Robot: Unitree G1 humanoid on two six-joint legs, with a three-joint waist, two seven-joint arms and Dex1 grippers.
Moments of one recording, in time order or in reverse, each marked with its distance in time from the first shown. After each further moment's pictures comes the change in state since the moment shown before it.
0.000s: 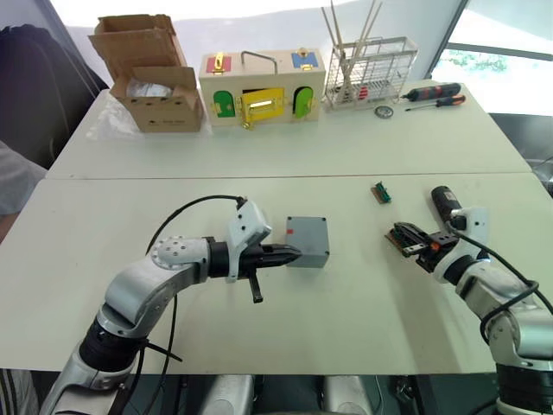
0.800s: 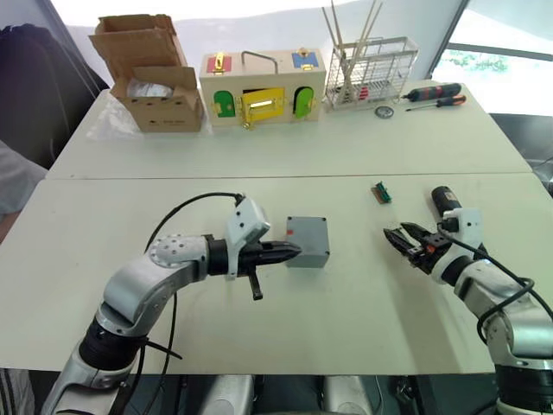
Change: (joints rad) left arm -0.001 -0.004 0.007 -0.007 -0.002 0.008 0.003; right arm 0.020 -0.019 0.057 0.030 -0.103 -0.035 0.043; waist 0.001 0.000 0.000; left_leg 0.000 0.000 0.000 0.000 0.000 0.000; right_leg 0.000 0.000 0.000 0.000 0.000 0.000
